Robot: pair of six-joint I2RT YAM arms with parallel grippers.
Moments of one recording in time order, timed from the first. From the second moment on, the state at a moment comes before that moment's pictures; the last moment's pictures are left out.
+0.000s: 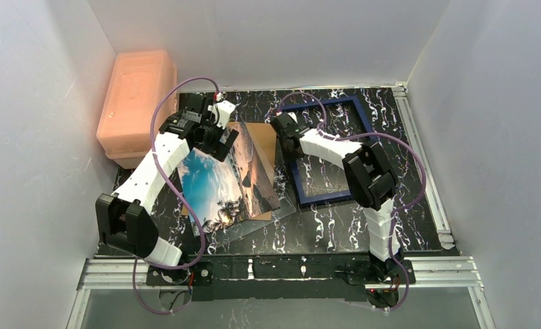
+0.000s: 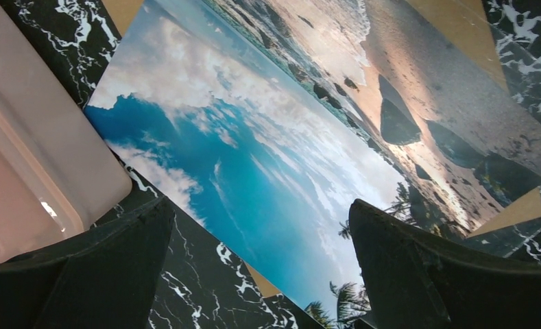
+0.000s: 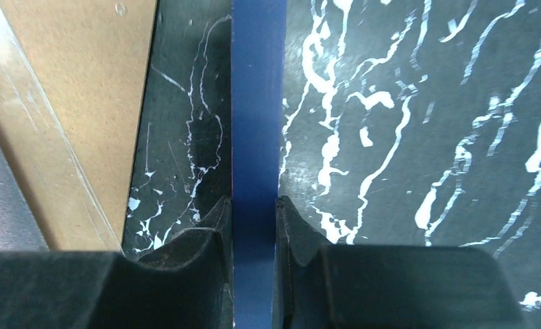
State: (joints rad) left arm -0.33 1.49 1.38 -0.85 -0.04 0.27; right arm 0.70 2.09 1.54 -0.54 0.30 0.35
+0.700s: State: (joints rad) left arm -0.25 1.39 1.51 -0.90 0.31 0.05; right arm 0.68 1.82 2.06 -0.81 0.08 0.51
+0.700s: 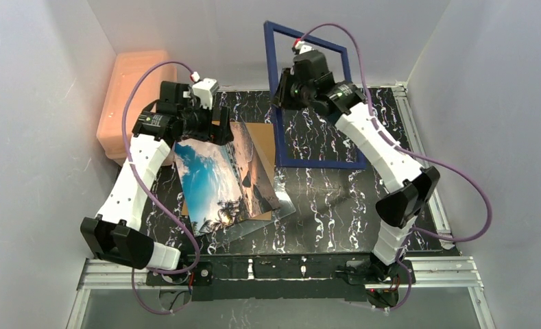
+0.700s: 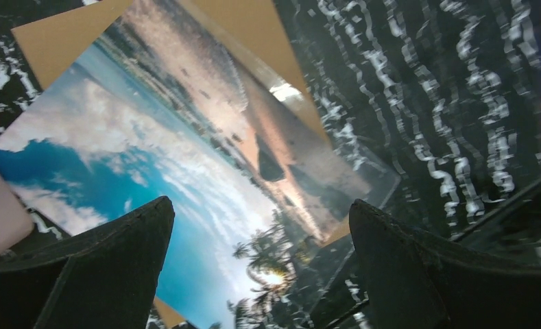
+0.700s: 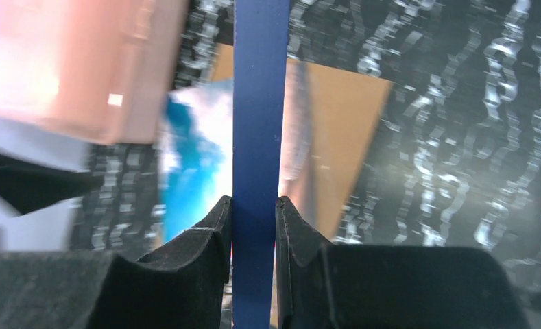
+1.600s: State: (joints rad) left arm -0.12 1.61 1.46 -0.56 0.79 -0.49; right arm 0.65 1.63 1.75 0.22 -0.48 1.34
